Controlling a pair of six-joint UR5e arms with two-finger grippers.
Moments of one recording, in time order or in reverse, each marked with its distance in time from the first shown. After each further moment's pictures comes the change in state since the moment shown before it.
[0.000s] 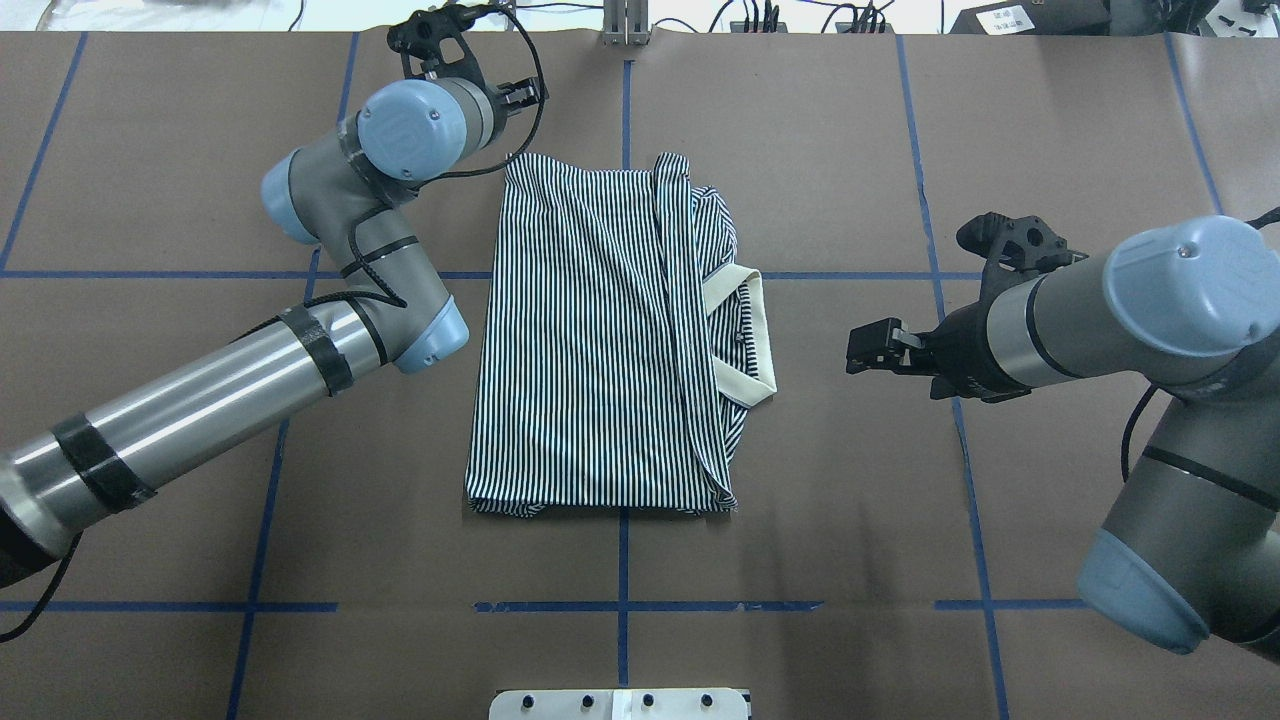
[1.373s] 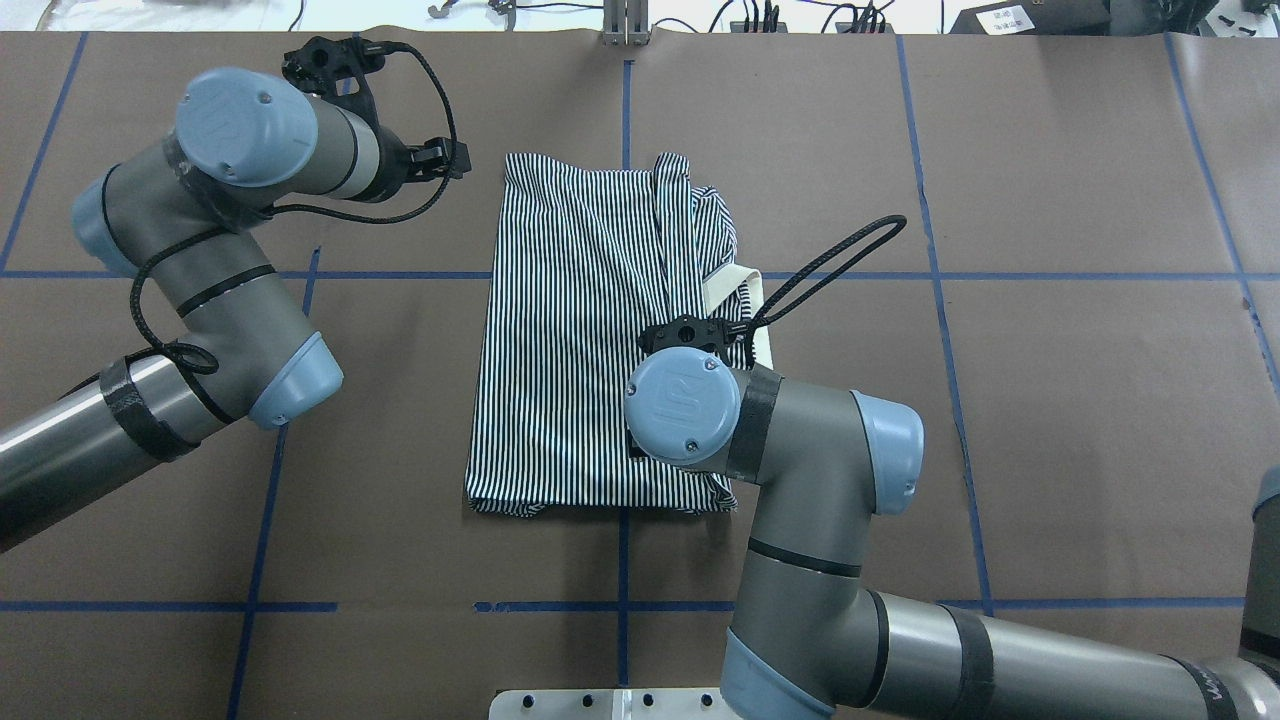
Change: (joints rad) left arm -0.020 0.296 -0.527 0.339 -0.240 0.123; right arm -0.289 0.519 -0.352 -0.516 -0.293 -0.222
